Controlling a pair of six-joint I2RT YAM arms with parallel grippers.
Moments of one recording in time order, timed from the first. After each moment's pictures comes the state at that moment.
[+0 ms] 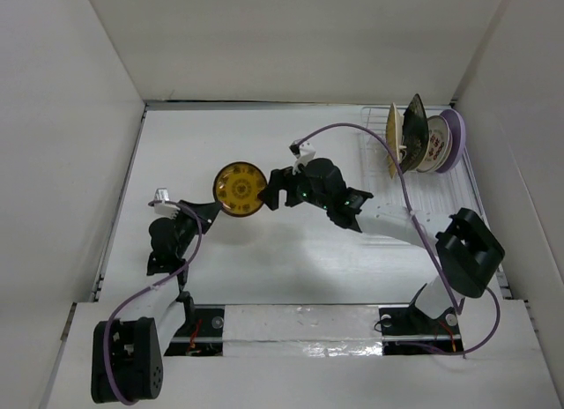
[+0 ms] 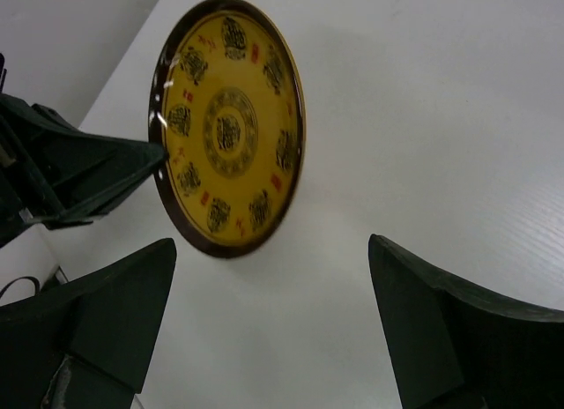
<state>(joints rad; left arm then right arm) 0.05 0.88 0.07 0.64 0.36 -1.04 0.84 1.58 1.03 0.22 -0.04 0.47</state>
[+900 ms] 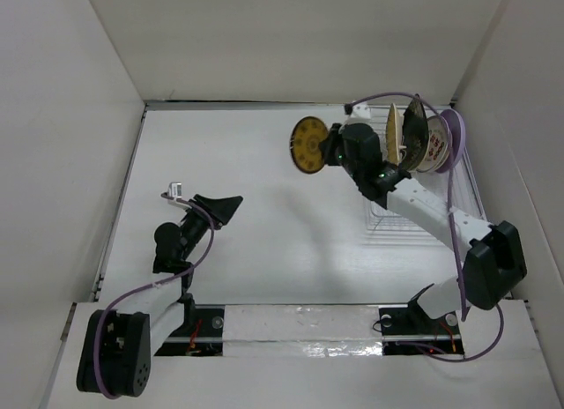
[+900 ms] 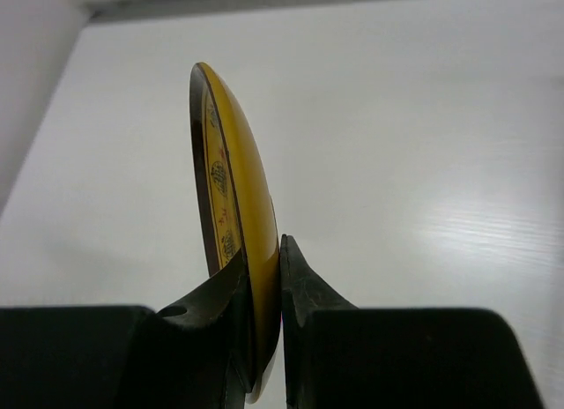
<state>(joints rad) -0.09 0.92 0.05 0.98 0.45 -1.05 0.63 1.48 1.17 0.01 0.24 0.45</state>
